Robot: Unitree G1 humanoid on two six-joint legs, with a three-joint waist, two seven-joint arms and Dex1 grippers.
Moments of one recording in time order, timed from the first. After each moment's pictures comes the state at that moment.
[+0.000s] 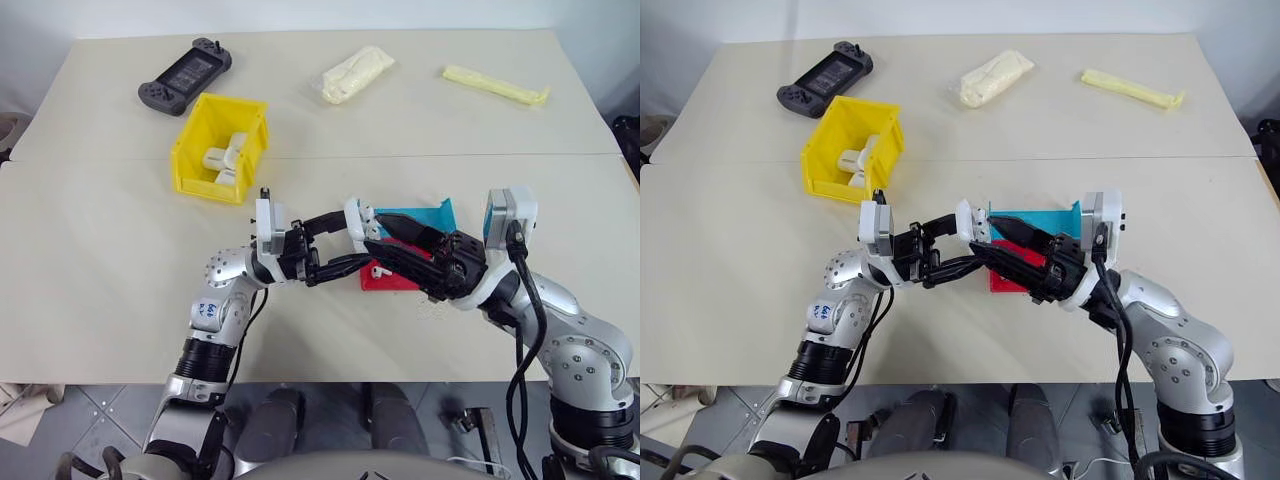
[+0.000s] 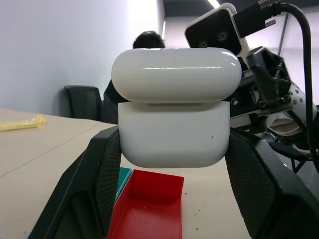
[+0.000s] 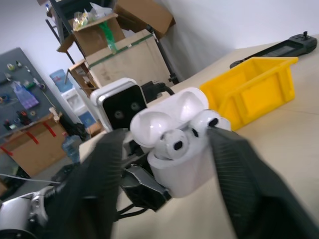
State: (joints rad) left arm -0.43 0.13 -0.08 0.08 -0.53 0.03 -1.11; right arm -0.16 -0.54 -0.13 -0.56 1.06 0.70 0.63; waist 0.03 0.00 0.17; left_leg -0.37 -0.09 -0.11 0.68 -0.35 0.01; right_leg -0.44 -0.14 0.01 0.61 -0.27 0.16
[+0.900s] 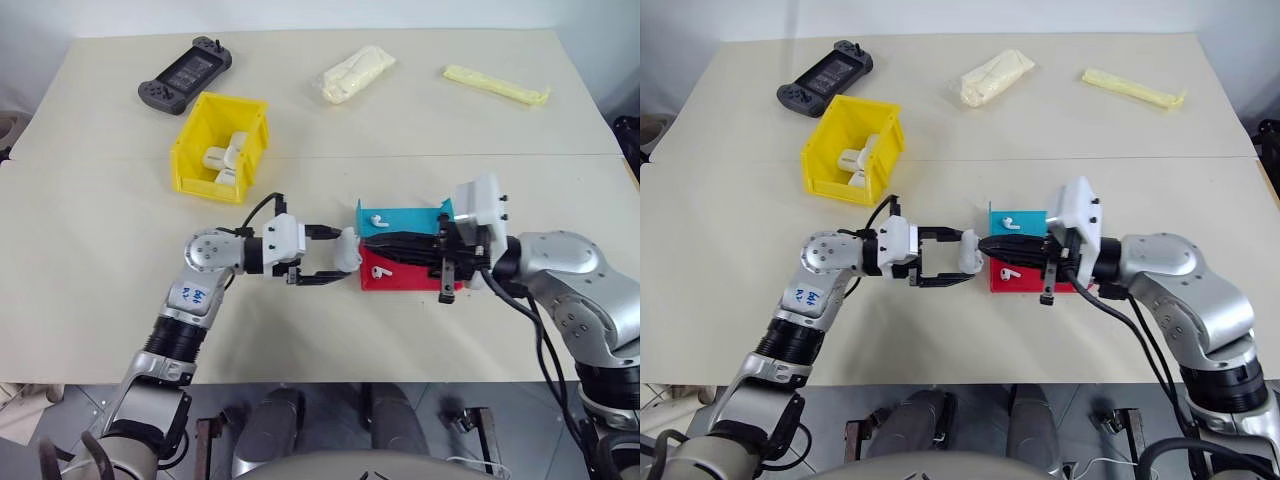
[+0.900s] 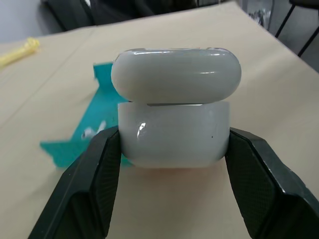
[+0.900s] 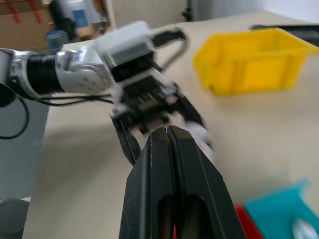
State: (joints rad) left arm -0.54 0.34 -0.20 0.18 -0.19 -0.11 -1.08; right arm -0.40 -0.72 0.06 -0.45 0.70 0.58 0.93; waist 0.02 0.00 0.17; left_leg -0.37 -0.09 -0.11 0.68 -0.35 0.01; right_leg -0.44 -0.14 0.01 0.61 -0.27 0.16
